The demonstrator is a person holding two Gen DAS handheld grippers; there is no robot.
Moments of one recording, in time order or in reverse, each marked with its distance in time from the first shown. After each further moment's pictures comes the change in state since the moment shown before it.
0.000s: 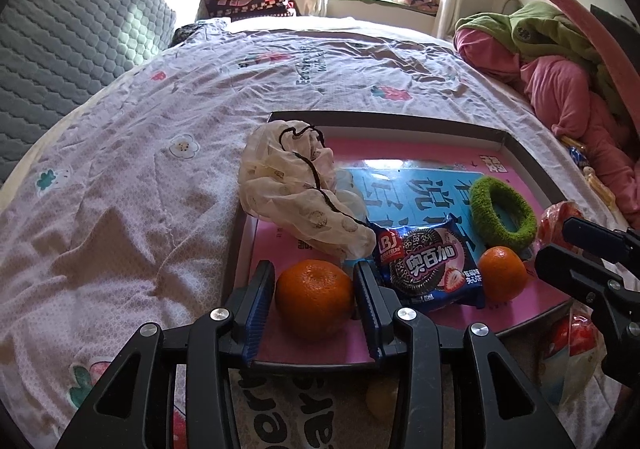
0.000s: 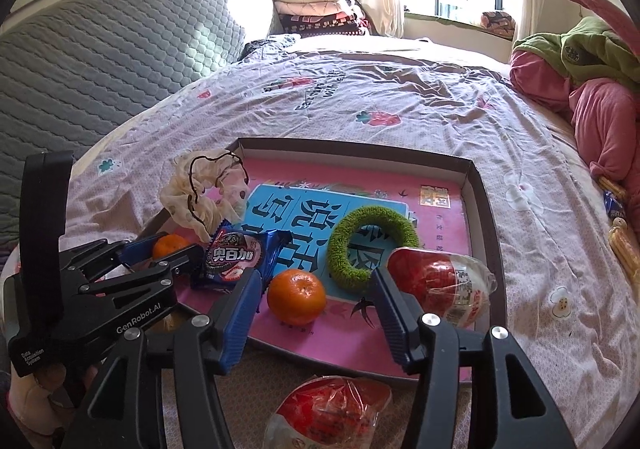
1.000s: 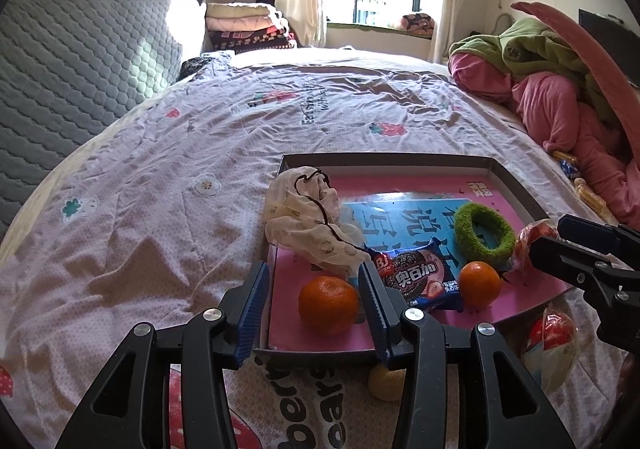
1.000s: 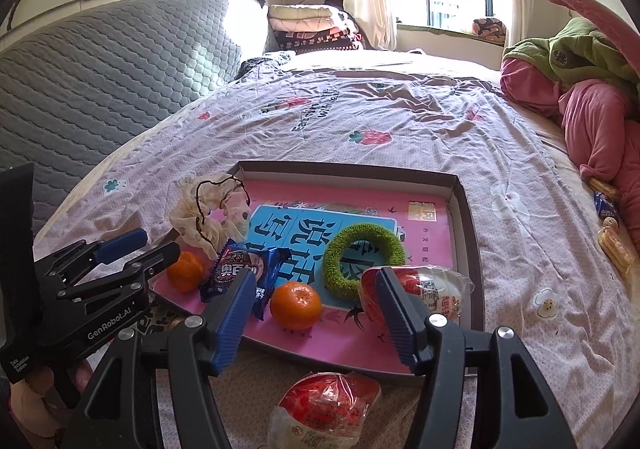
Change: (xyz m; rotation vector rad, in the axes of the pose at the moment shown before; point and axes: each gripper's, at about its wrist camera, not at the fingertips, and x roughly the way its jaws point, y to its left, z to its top) left arm -0.045 0.002 0.001 0.026 -0.114 0.027; right arm -0.024 -0.005 0.004 0.034 -0.059 0.000
